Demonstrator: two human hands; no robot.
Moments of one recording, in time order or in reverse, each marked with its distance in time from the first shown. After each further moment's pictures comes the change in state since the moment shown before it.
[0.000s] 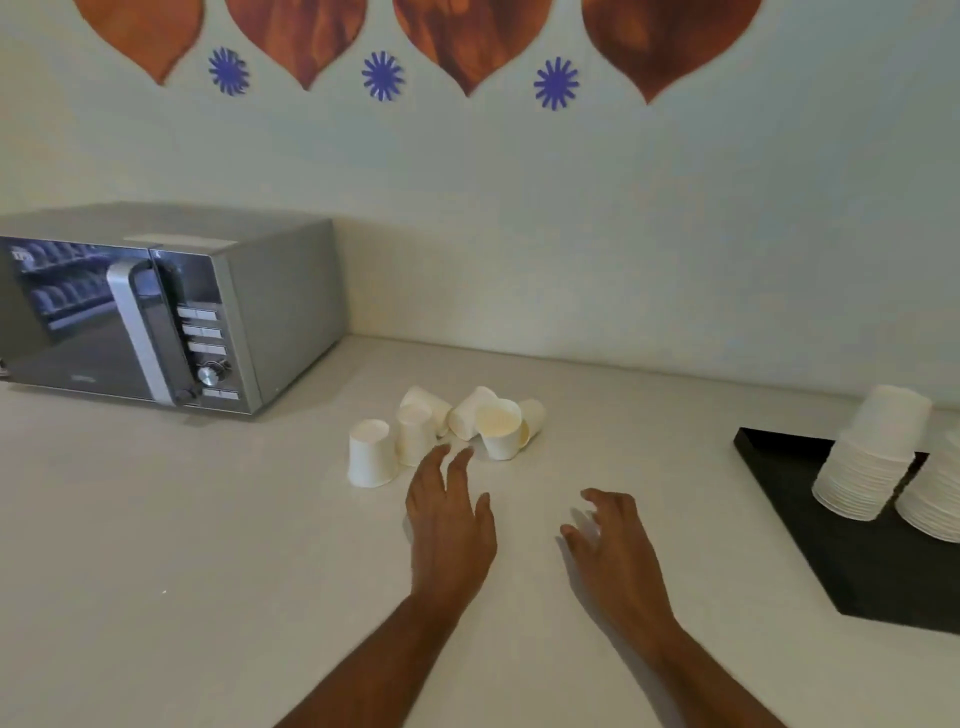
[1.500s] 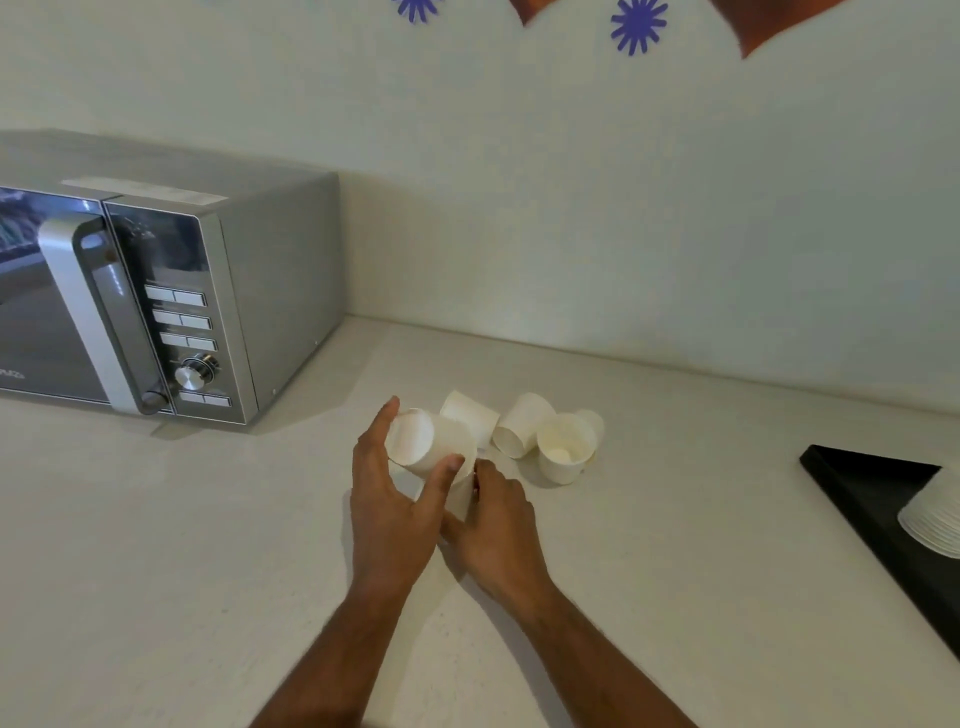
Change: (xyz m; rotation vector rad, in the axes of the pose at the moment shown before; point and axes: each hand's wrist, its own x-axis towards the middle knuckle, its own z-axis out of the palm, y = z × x) left_hand 0.090 -0.116 -0.046 -0.544 0.132 -0.220; right_hand 0.065 -0.138 0.182 -0.057 -0.254 0.119
